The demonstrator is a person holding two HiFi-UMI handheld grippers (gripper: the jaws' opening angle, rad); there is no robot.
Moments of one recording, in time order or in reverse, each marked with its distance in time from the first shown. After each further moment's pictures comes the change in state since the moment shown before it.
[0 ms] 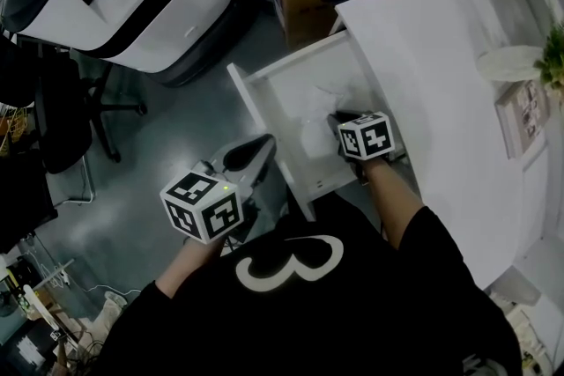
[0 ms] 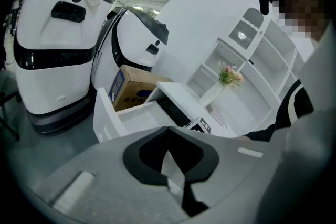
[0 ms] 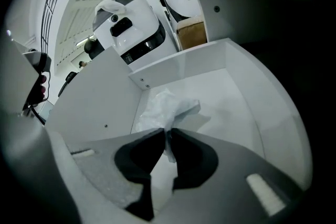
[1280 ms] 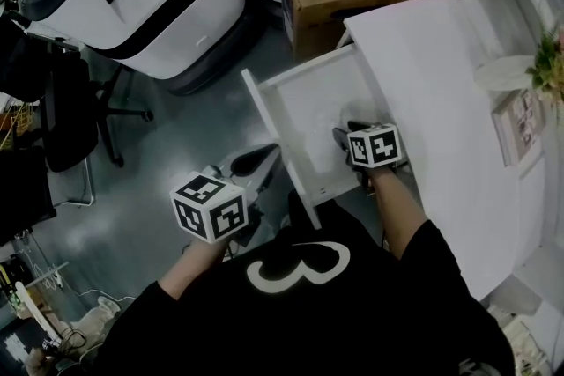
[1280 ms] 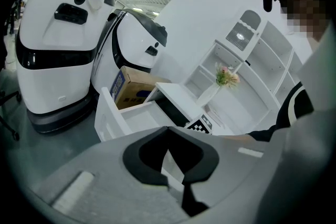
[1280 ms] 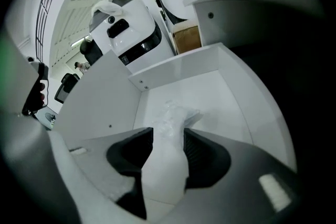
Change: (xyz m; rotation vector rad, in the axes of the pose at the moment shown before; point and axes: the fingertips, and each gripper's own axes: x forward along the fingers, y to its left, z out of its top) left arm -0.022 -0.004 -0.009 -0.001 -0.008 -0.012; right arm -0.020 0.004 -0.006 0.031 0.009 -0.047
